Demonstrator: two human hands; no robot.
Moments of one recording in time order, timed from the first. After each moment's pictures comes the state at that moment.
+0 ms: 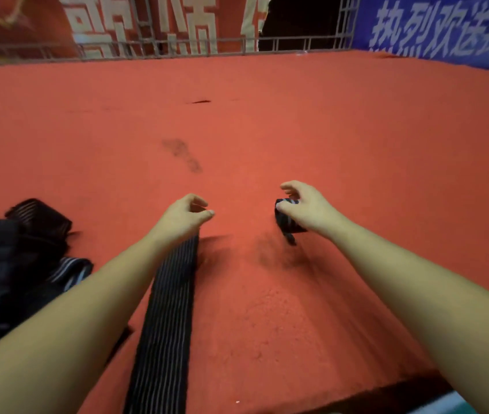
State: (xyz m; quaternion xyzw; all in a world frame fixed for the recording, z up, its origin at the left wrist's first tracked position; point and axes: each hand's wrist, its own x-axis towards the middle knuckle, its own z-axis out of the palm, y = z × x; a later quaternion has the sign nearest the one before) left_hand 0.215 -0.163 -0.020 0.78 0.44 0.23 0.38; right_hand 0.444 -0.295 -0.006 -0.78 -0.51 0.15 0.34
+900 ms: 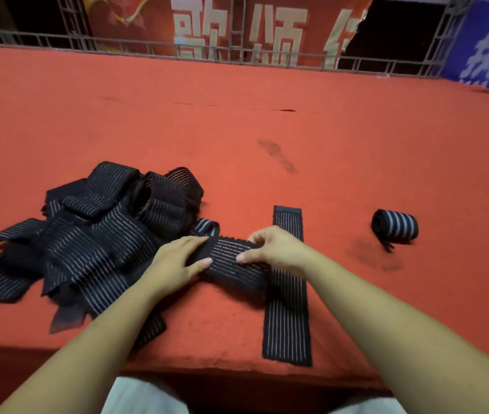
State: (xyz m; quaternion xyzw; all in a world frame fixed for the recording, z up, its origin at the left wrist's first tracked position) left_hand -0.089 -0.180 -0.097 0.86 0.45 0.18 0.16; right_hand 0.151 -0.271 -0.010 -0.63 -0.59 0.43 0.26
